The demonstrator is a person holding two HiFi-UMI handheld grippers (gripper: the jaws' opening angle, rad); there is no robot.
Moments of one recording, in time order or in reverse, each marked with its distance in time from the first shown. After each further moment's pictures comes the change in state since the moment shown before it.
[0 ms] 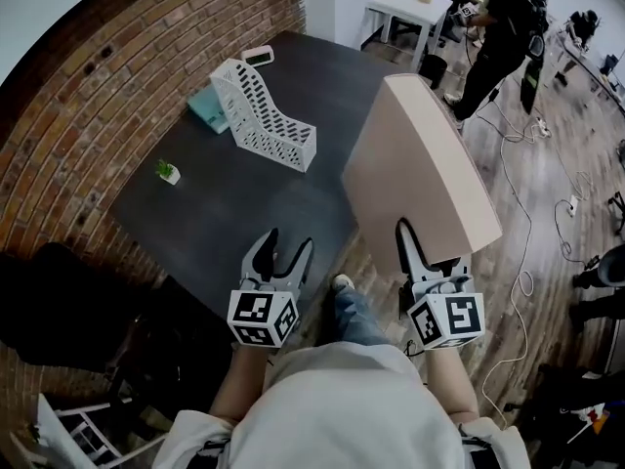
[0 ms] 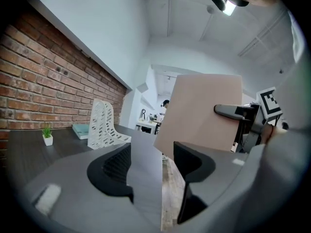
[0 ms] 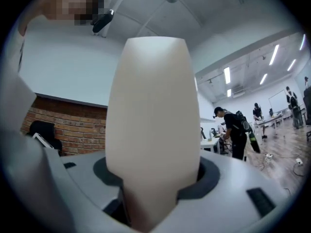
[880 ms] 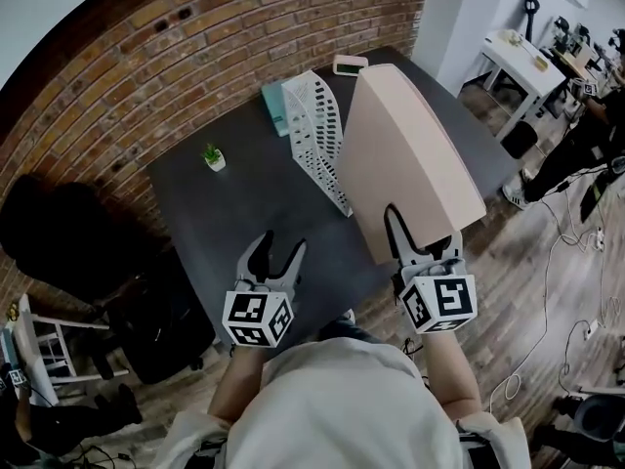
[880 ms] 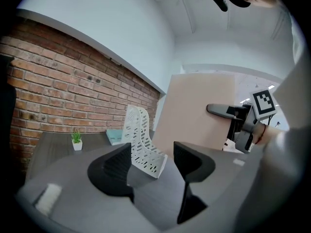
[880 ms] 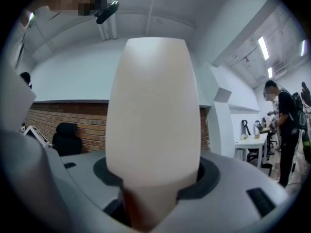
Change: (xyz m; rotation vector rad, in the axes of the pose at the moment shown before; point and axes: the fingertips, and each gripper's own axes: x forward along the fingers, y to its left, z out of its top) left arm 0.060 0.107 0.035 -0.089 -0.060 0.442; right arm 0.236 0.023 -0.015 -0.009 0.030 0.472
